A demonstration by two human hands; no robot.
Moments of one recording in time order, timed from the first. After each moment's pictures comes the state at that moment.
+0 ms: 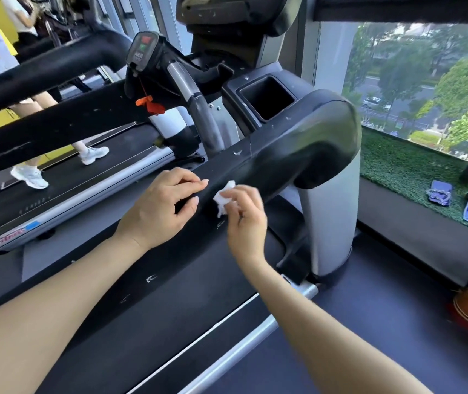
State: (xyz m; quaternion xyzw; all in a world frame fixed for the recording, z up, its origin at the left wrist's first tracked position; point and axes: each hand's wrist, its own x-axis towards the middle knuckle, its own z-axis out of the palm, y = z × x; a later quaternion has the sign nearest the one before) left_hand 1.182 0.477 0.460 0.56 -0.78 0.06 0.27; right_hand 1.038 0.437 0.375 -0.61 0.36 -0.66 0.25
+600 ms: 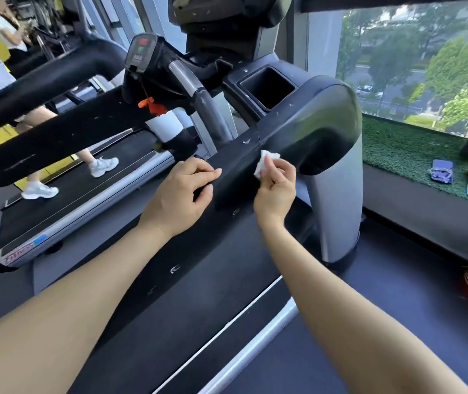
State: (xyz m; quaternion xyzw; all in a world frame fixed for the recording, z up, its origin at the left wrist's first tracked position) left_hand 1.184 0.475 0.461 0.55 -0.79 0.05 0.28; right_hand 1.041 0.411 0.389 -0.42 0.47 -0.71 0.31
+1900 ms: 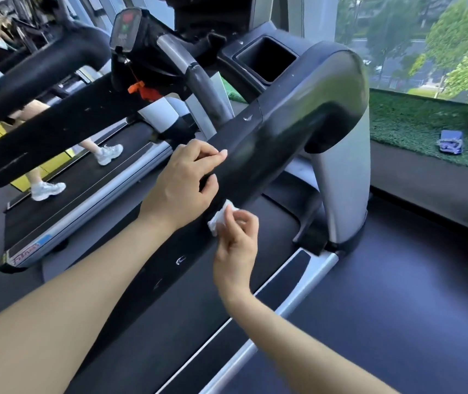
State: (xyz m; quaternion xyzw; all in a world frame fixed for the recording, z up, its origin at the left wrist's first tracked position) left_hand 1.182 0.477 0.459 0.51 -0.81 0.11 0.25; right_hand 1.108 0.530 0.354 -0.43 0.41 -0.70 0.41
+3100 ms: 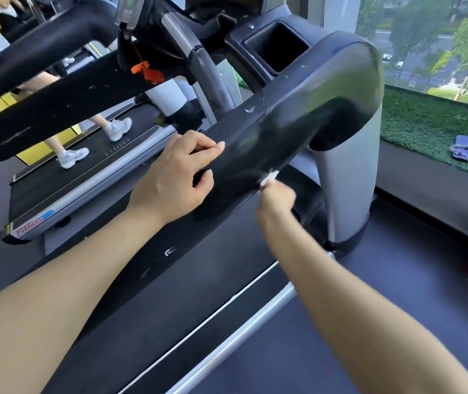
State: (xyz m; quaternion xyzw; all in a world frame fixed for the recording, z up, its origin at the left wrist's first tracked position) left_hand 1.181 0.479 0.457 0.53 -0.81 0.10 0.24; right_hand 1.043 0.416 0.375 -0.11 0.58 -0.52 0.62
